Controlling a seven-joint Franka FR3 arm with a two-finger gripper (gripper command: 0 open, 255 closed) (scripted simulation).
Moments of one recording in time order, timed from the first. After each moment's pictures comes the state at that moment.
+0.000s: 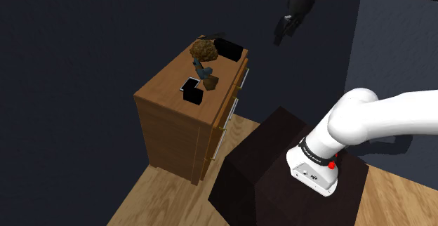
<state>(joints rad) -0.01 -0.80 0.05 -2.39 -0.12 1.67 0.01</state>
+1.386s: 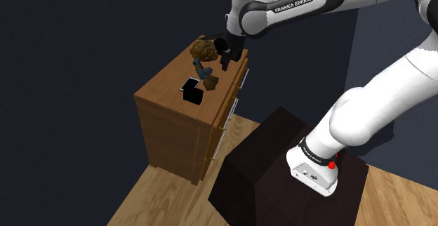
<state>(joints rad) 0.05 -0.19 0.06 -2.35 -0.10 2.21 -0.05</state>
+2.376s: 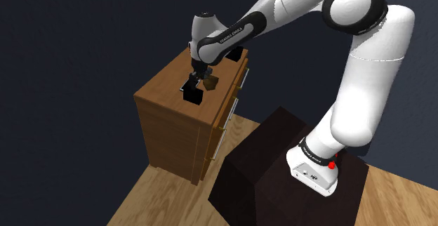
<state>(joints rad) 0.11 0.37 0.10 -2.03 -0.11 2.42 -0.10</state>
